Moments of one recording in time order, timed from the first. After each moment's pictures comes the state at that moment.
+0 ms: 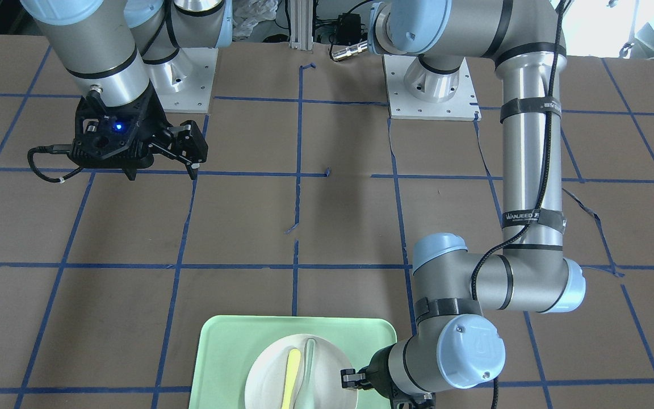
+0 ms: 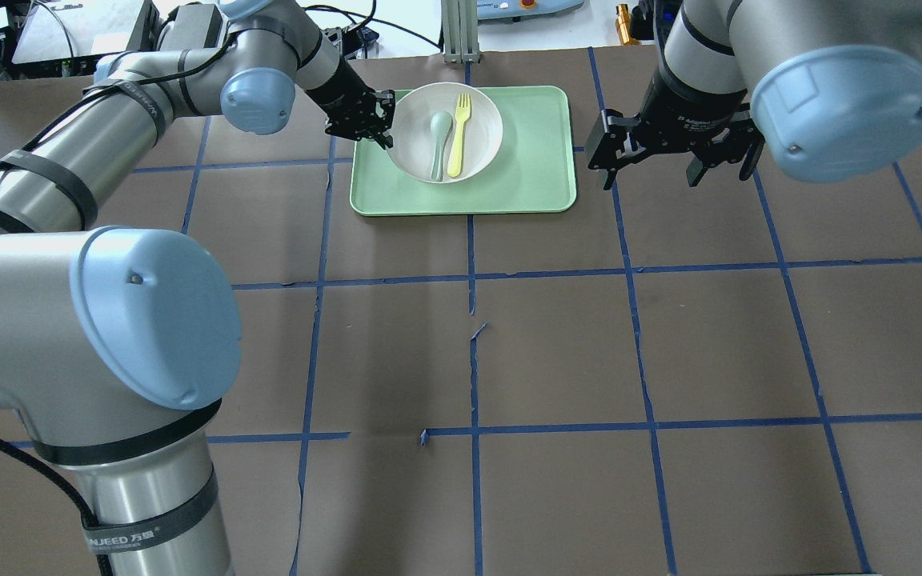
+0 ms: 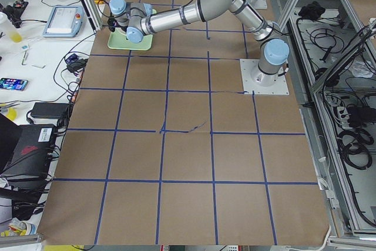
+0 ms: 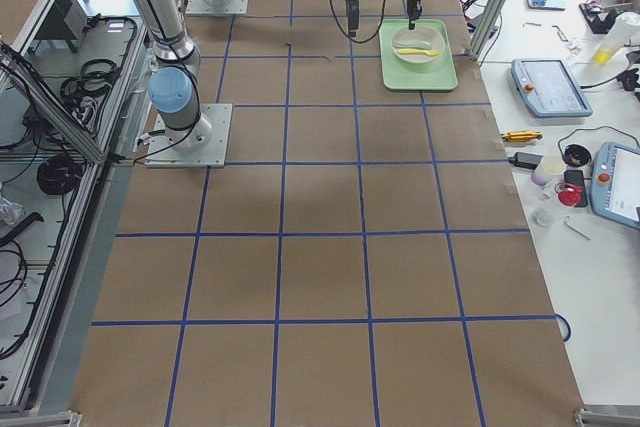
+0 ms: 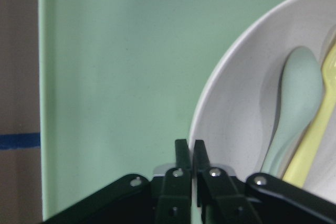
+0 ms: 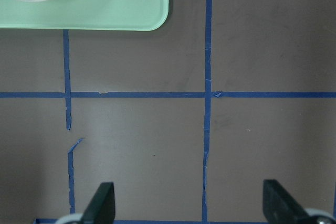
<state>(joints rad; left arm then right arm) -1.63 -2.46 -1.07 -1.14 1.25 -0.15 1.64 -1.51 1.62 -1.73 -1.55 0.06</state>
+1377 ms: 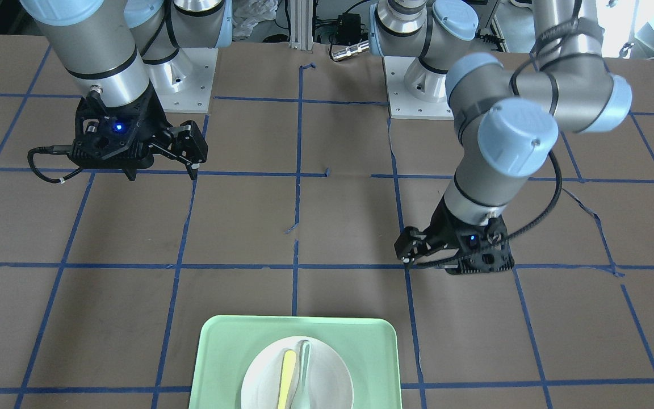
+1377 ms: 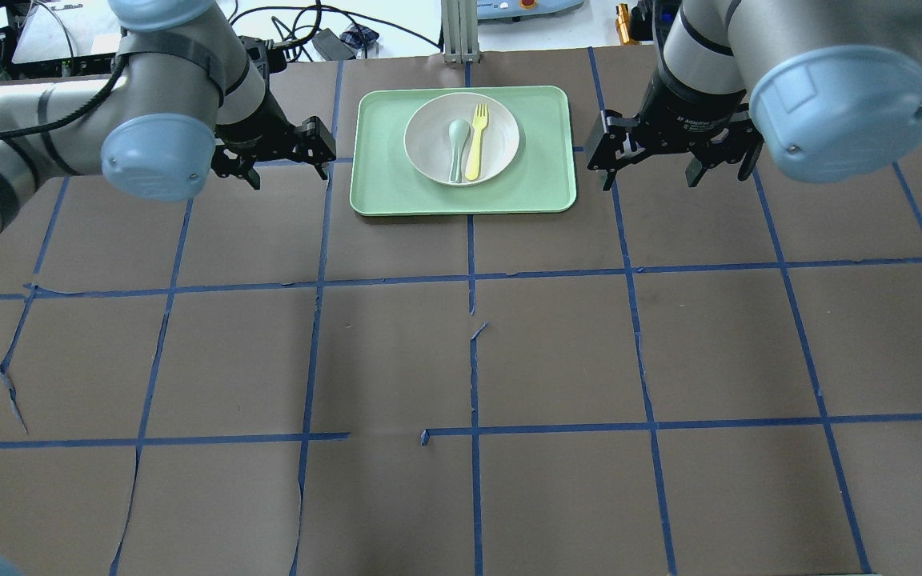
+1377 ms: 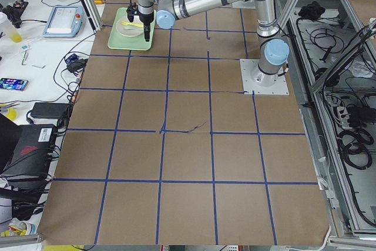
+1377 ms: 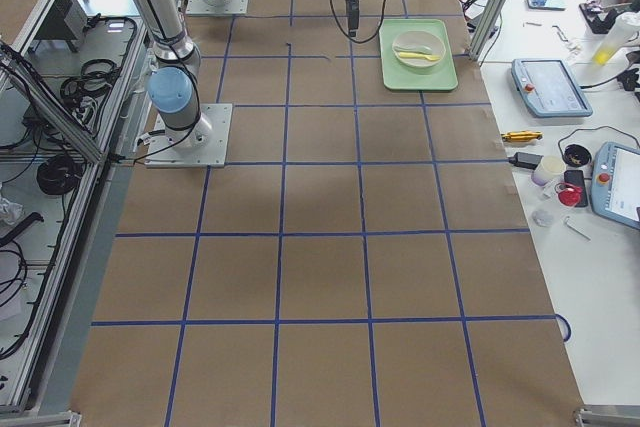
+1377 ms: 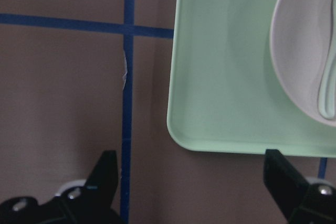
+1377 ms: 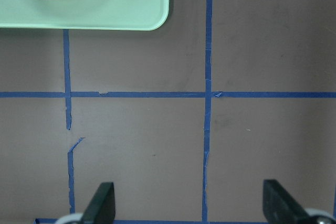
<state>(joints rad) -1.58 -1.81 -1.65 -1.15 1.55 -0.11 1.64 -1.51 1.62 -1.73 -1.55 0.06</state>
